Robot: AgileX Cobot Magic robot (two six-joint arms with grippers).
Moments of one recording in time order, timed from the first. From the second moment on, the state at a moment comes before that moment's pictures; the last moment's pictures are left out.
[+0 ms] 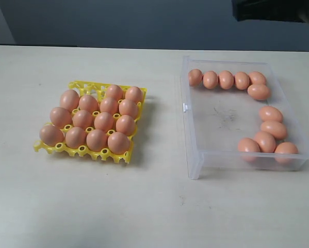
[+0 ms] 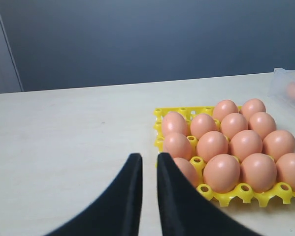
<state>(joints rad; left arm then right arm) -0.05 0.02 -0.01 0.11 0.21 -0.12 0.69 1.16 -0.87 1.57 -0.66 -1.76</state>
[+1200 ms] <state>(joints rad) -0.05 0.02 -0.01 0.11 0.21 -0.12 0.25 1.73 -1.19 0.58 0.80 -0.51</state>
